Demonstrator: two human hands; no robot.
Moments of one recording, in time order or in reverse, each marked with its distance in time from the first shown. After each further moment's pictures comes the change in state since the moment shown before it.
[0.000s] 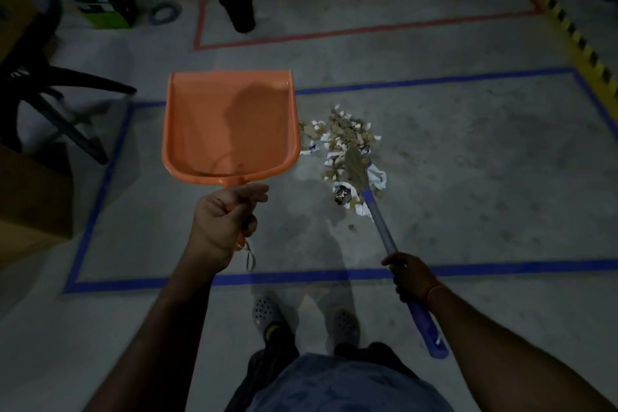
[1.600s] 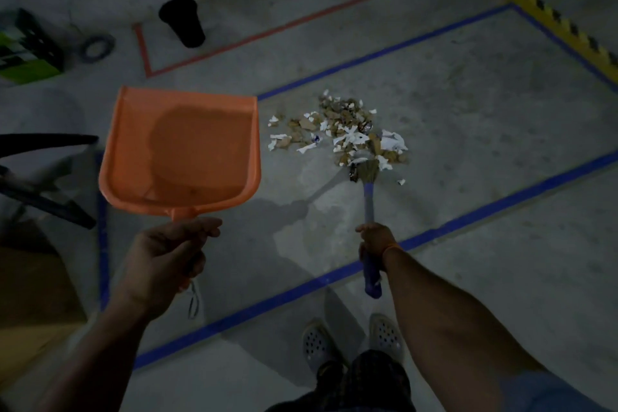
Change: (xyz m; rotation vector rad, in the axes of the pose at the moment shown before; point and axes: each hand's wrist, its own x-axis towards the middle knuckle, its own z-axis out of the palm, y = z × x) left_hand 0.089 0.012 -0.333 0.207 -0.292 -0.040; right_hand 0.059 -0.088 0.333 0.202 0.226 0.079
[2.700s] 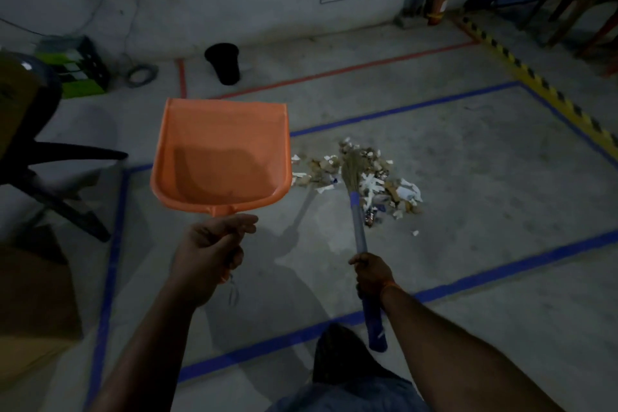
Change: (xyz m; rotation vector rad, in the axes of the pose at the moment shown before) left_hand 0.024 0.032 -0.036 -0.087 0.027 0.096; right_hand -0.045 -0.056 0.060 -0.172 0.022 -0.199
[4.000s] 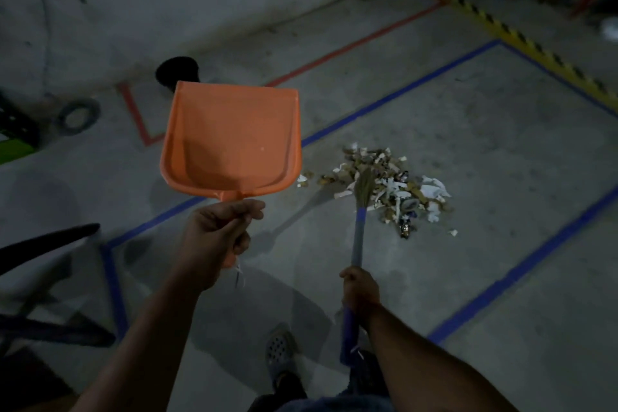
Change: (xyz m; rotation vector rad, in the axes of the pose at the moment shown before) left_hand 0.387 0.051 -0.171 -0.023 -0.282 -0.058; right_hand 0.148 -0.245 0.222 0.120 0.215 0.210
